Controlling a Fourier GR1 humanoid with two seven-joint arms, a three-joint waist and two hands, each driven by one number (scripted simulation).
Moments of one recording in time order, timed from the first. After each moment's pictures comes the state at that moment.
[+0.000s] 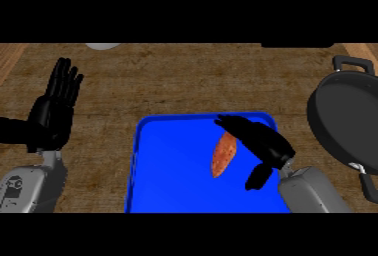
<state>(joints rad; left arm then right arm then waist) -0.26 0.25 0.03 -1.54 0.19 0.16 0.03 -0.29 -0.23 0.35 -1.44 0.75 0.37 -0.06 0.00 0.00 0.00</state>
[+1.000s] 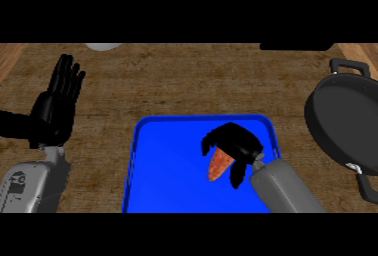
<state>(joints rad) -0.29 0.21 0.07 -1.53 0.15 0.13 0.05 -0.39 -0.10 0.38 -1.17 0.94 0.22 -0.30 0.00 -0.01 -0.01</state>
